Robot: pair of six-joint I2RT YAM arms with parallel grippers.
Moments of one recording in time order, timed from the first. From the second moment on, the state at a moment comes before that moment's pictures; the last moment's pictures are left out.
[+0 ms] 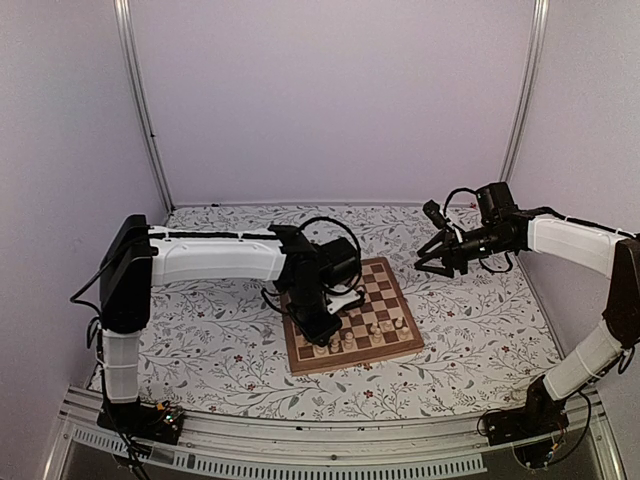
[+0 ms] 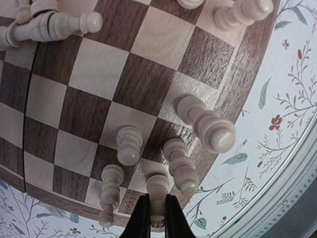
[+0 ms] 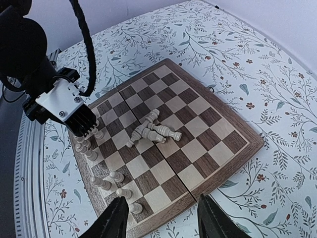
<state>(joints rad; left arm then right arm) -1.05 2.06 1.65 -1.01 0.09 -0.09 0.28 1.51 1.05 -0.43 -0.85 -0.53</state>
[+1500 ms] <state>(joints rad) -0.75 2.12 1.77 -0.68 0.15 -0.08 0.46 1.90 1.40 -0.57 -0.63 -0.65</state>
